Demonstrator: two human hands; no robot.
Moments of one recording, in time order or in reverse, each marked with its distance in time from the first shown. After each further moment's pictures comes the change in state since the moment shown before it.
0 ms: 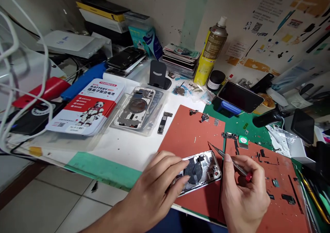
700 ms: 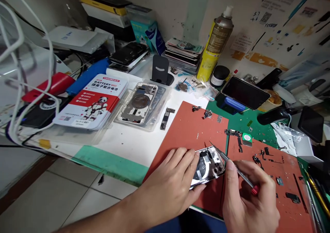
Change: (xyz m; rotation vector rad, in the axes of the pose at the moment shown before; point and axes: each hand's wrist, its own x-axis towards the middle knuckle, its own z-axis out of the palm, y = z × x) left_hand 0.020 0.018 0.010 0.371 -0.332 0.125; right_hand -0.016 -0.009 -0.006 -0.014 0.129 -0.209
